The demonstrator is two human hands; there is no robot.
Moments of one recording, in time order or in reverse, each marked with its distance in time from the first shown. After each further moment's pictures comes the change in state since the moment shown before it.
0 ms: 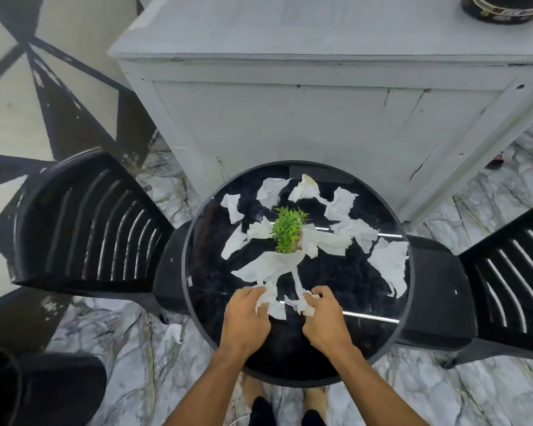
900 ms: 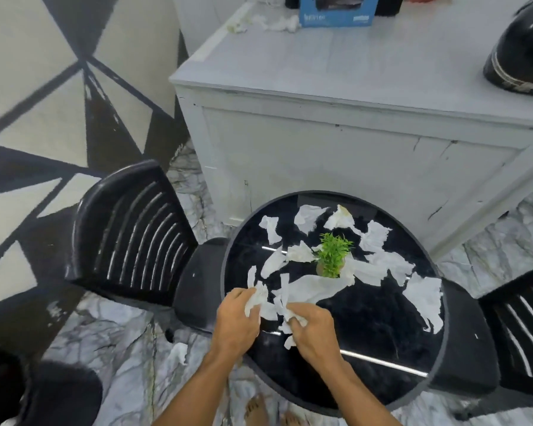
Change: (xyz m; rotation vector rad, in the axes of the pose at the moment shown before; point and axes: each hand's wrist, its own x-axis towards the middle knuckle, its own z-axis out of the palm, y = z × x) left_hand 0.018 -0.074 -0.087 -0.179 0.117 -0.035; right_hand -0.011 -0.121 0.047 0.205 0.146 -0.242
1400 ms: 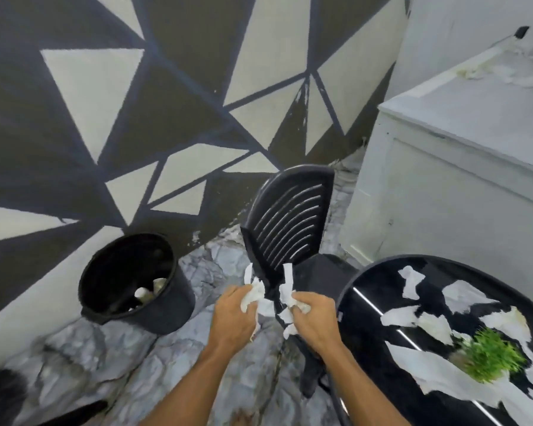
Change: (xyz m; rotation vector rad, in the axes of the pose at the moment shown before) left_hand -0.095 -0.087 -0.153 0.048 0.585 -0.404; right_hand 0.014 -0.141 0.143 0.008 -0.521 -0.263
